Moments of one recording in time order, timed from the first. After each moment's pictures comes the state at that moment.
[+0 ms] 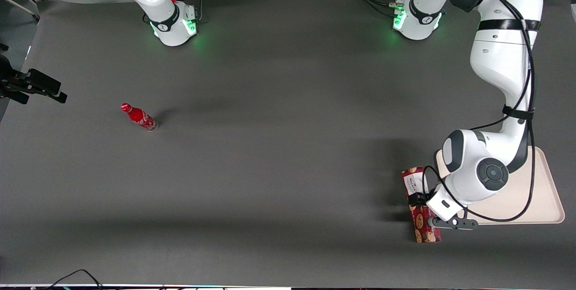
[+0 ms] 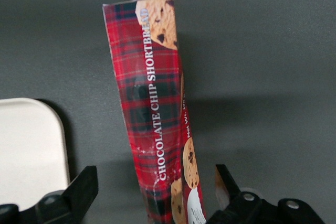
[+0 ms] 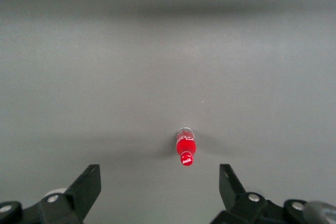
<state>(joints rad) -0.05 0.82 -0.08 -1.42 0.03 2.35 -0.06</state>
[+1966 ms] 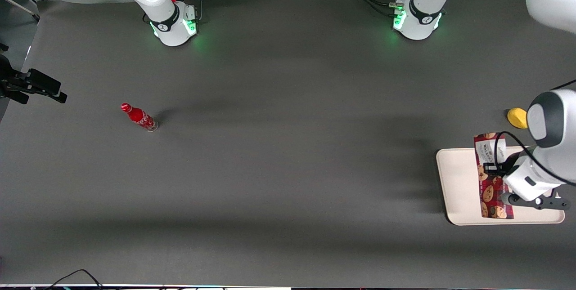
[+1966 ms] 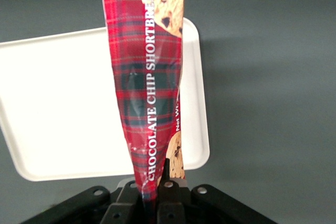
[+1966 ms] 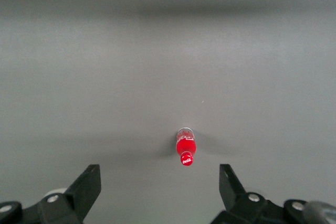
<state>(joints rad) 0.03 0.53 0.02 -1.42 0.07 1.87 0.11</state>
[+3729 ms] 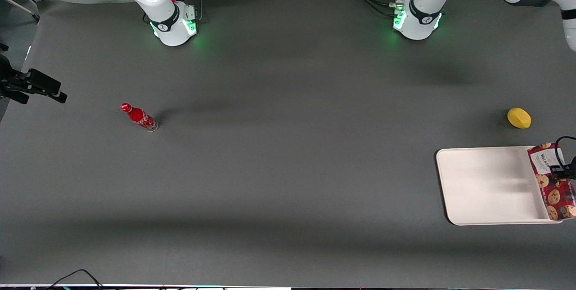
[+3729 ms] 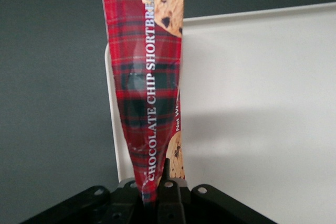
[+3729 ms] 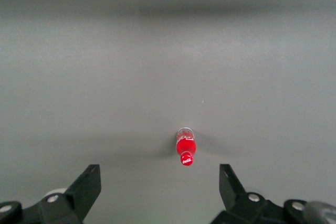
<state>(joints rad) 0.28 0.74 0.21 -1.48 -0.24 2.32 0.64</state>
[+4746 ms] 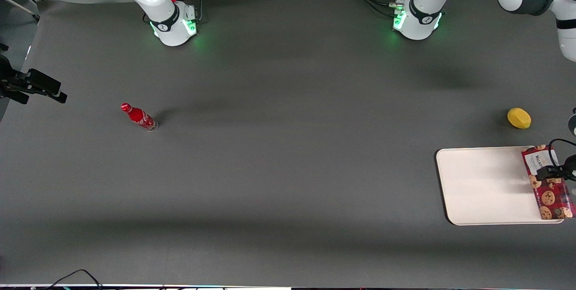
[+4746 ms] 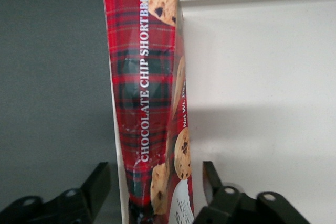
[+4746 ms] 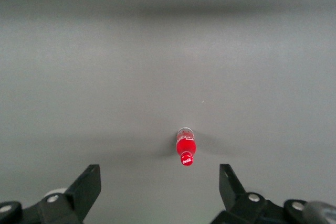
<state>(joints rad) 0.28 0.79 0.23 -1.48 -0.25 2.36 0.62</state>
